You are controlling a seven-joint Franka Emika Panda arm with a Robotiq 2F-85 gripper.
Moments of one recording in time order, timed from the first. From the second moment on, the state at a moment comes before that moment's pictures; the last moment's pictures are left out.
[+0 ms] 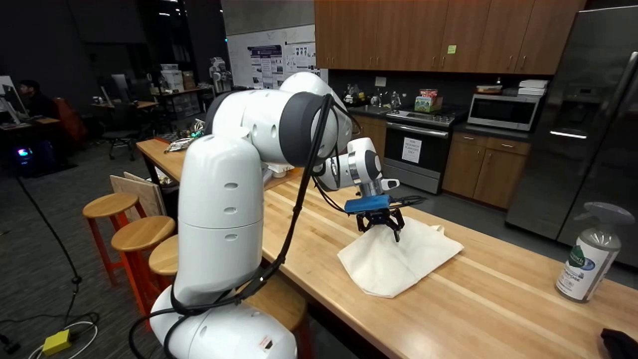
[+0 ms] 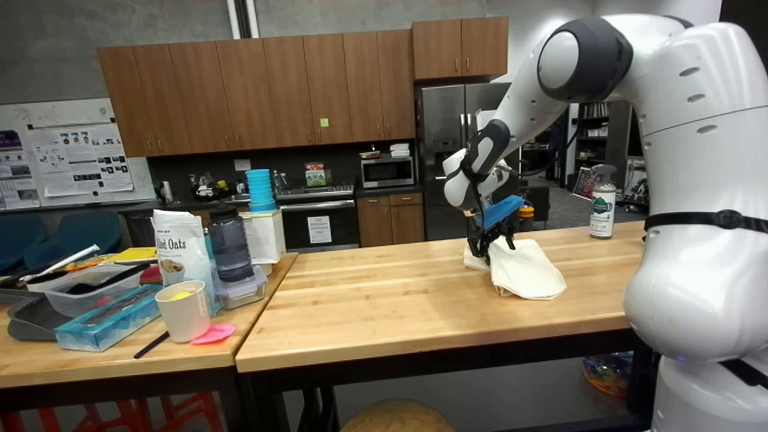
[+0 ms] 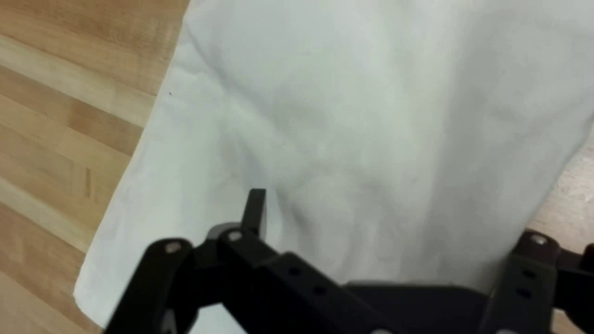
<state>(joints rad) 0.06 0.26 -0.05 -2.02 -0.43 2.11 0.19</state>
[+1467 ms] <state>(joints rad) 0.06 0.24 -0.05 -2.04 -0.43 2.12 0.20</state>
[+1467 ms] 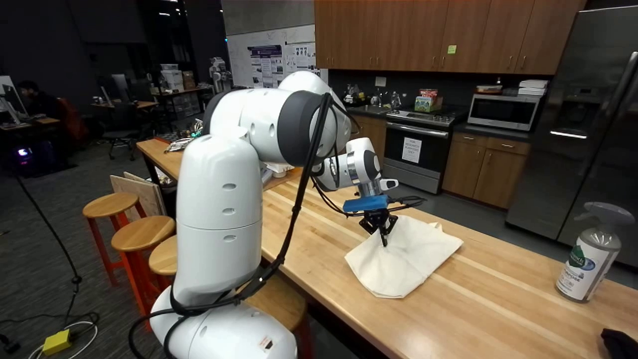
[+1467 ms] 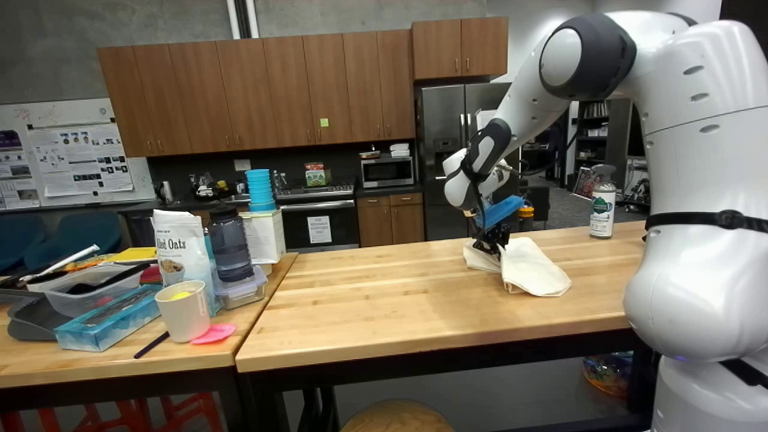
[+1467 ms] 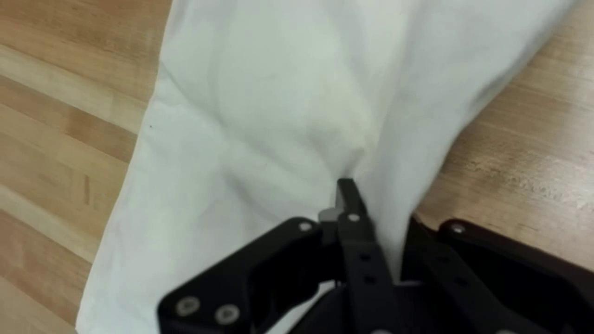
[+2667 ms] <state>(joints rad) 0.31 0.26 0.15 -1.93 -0.64 2.12 0.20</state>
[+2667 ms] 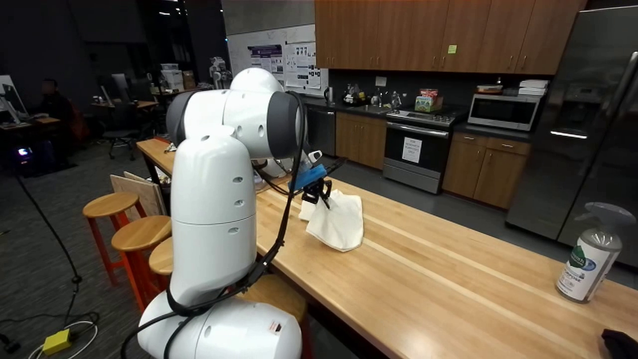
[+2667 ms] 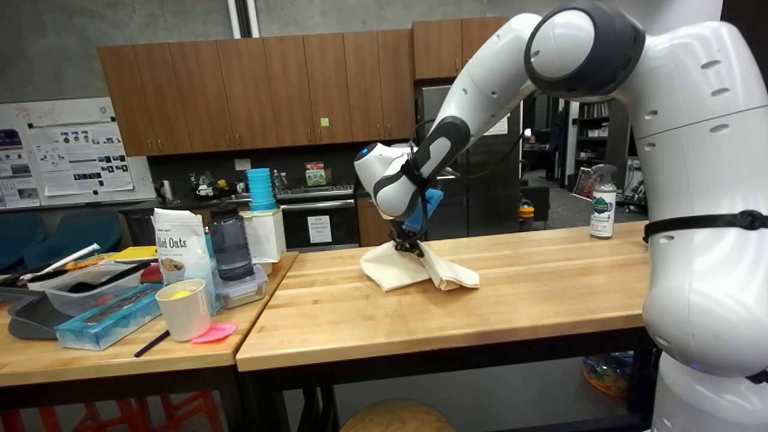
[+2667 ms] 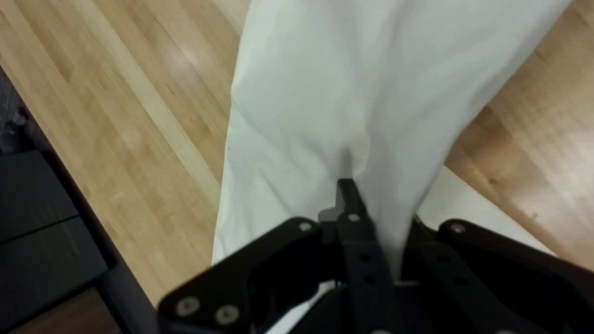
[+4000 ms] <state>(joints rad) 0.08 0.09 -0.02 -2.16 -0.65 2.03 0.41</state>
